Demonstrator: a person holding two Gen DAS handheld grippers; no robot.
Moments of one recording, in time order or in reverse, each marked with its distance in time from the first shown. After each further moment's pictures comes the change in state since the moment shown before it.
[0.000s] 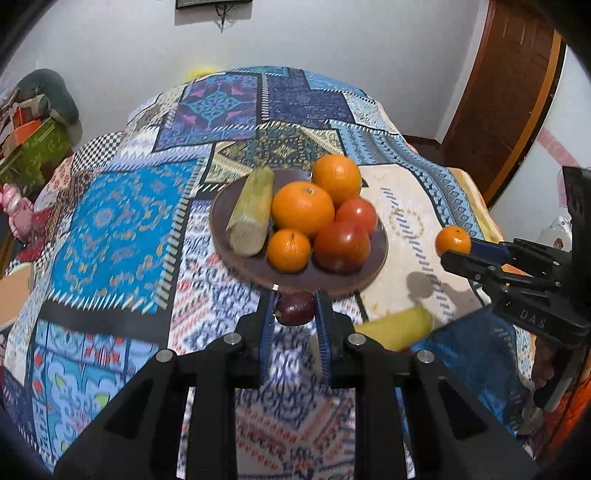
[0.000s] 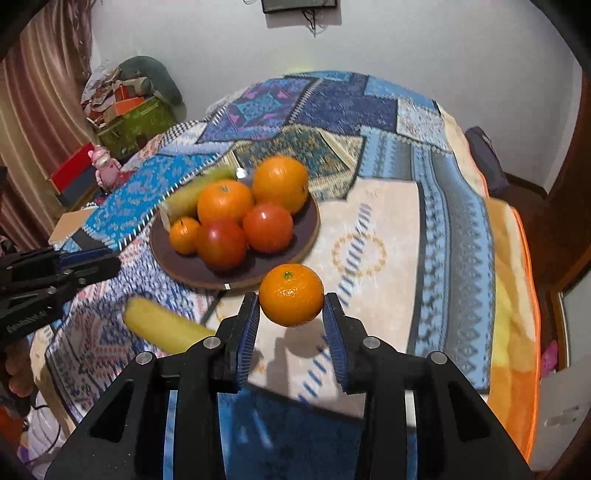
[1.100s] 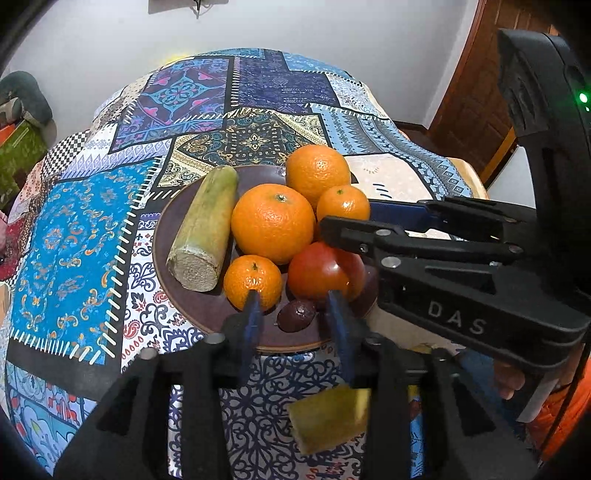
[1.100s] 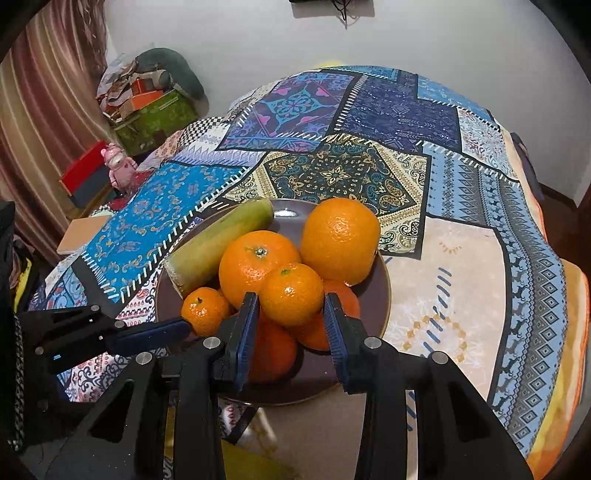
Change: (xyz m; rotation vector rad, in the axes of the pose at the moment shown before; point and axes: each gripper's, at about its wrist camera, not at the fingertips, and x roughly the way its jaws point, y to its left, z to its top) left arm 0.059 -0.011 0.026 0.030 0.056 -0.062; right arm 0.064 0.025 0.048 -0.034 0.042 0.103
